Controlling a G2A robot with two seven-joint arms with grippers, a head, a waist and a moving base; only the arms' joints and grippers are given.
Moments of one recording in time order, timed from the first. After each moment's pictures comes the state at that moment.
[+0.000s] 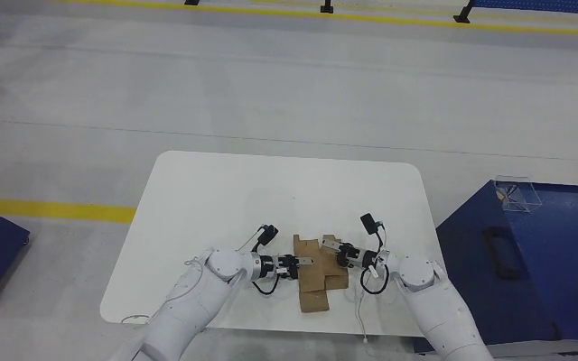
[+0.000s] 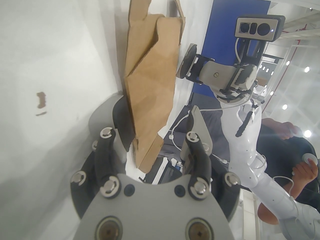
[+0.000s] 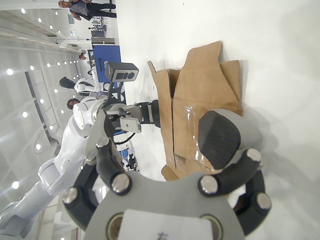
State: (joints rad) left arm 0.70 -1.53 -0.78 -0.52 -0.09 -0.30 -0.89; right arm -1.01 -1.23 1.23 -0.91 -0.04 -0.31 0.85
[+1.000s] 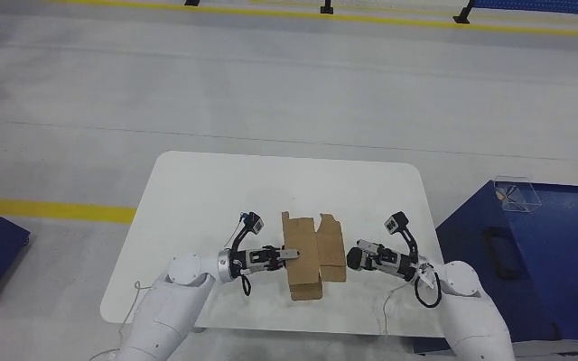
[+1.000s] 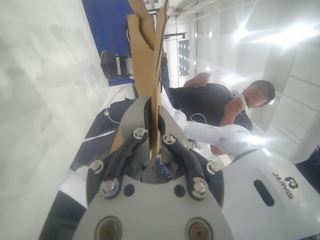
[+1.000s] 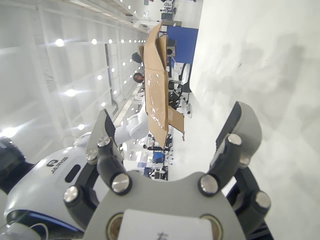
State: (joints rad) left arm 0.95 -1.38 -1.10 -1.00 -0.44 -0.46 -1.23; right arm -1.14 -1.16 1.43 -1.07 0.48 -0.40 1.34
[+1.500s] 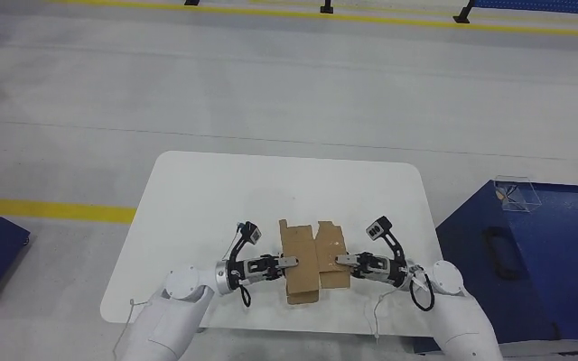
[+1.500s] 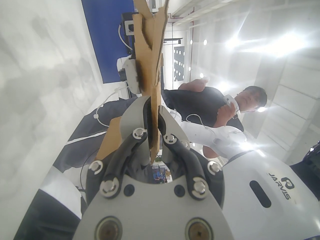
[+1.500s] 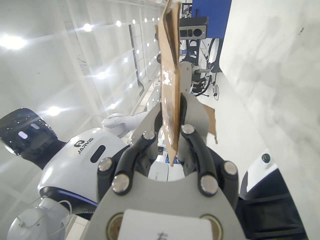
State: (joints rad) left arm 1.05 -1.35 -1.14 -1.09 -0.45 -0.42 -1.17; right arm -1.12 -1.17 1.35 -1.07 0.65 -0.37 1.45
